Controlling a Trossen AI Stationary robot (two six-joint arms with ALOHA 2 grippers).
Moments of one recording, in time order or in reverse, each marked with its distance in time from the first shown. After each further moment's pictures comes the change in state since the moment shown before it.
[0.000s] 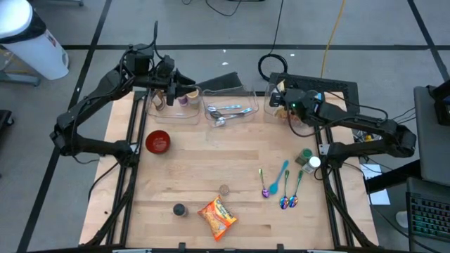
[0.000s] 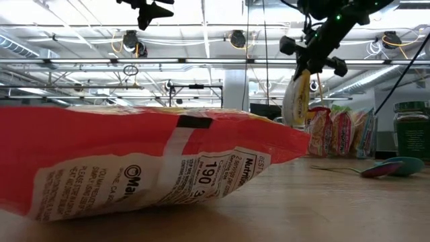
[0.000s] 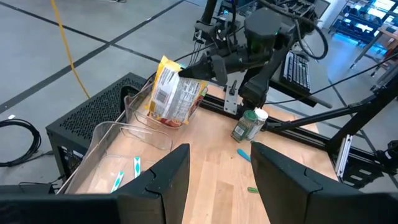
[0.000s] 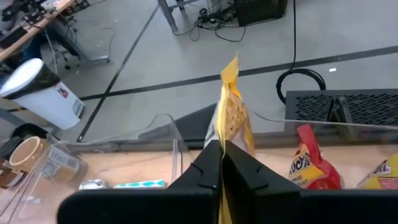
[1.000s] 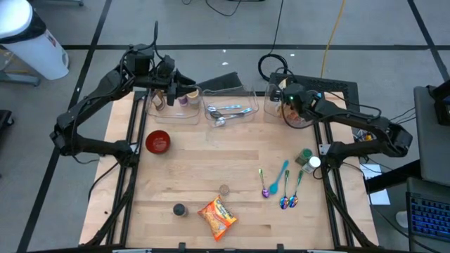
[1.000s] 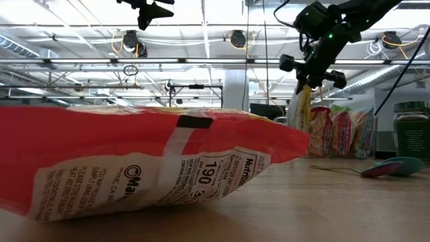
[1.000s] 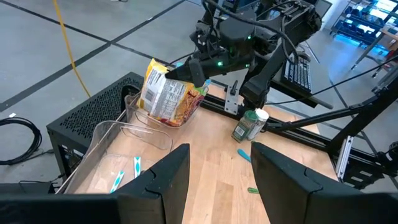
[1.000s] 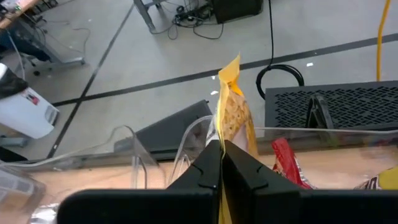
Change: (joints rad) left arm -0.008 0.000 0.000 0.001 -0.011 -0.008; right arm -0.144 0.077 -0.046 0.102 -0.061 -0.039
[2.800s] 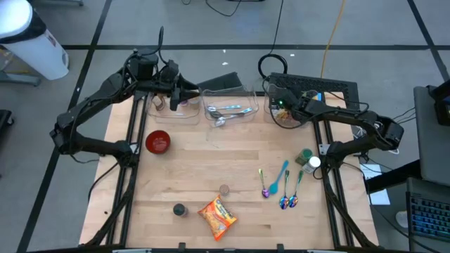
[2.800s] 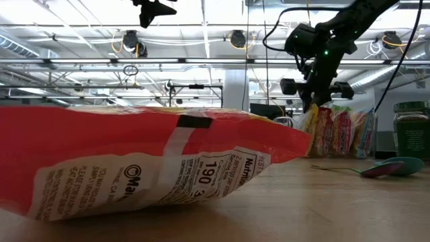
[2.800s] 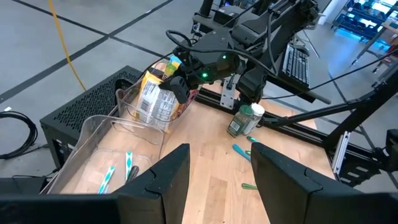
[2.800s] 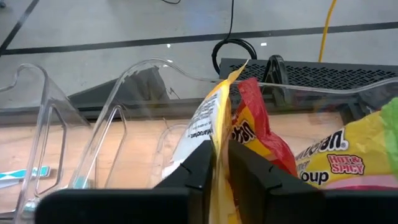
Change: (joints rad) left arm -0.086 0.001 0.000 -0.007 -0.076 -0.032; right arm 0.009 0.131 0.000 -0.160 0.057 0.031
